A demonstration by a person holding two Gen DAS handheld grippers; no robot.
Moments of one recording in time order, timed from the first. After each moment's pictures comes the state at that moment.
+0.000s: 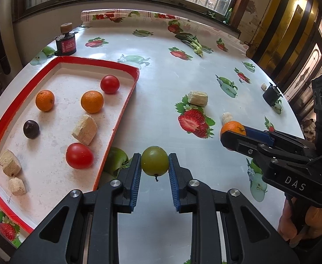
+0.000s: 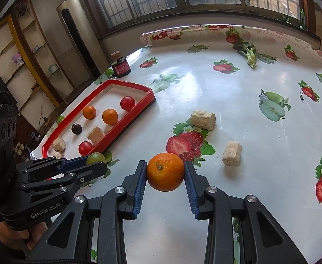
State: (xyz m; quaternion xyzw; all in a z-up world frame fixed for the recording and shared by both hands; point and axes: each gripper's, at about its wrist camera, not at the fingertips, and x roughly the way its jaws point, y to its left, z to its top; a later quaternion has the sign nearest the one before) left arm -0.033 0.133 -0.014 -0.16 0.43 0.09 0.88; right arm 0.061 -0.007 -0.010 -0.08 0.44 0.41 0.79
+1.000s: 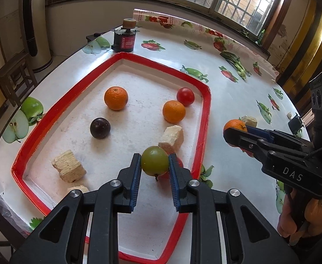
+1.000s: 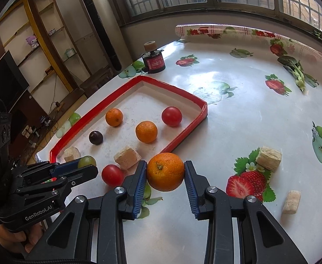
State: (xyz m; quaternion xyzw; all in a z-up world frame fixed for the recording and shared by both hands) left arm -0.072 0.227 -0.017 -0.21 0.42 0.18 0.87; right arm 0.055 0.103 -0.017 -0.12 0.44 0.46 0.76
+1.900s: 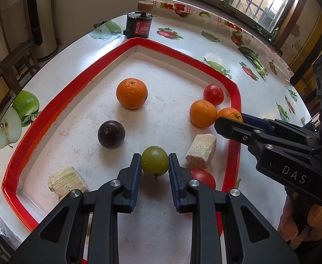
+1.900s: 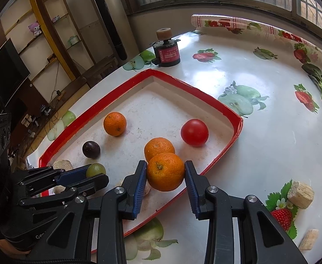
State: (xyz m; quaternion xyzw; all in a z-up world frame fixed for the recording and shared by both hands) left arm -0.050 0.255 -0.048 -0.22 0.45 0.19 0.84; right arm 0.068 0.170 -0.042 -0.15 0.45 0.48 0.74
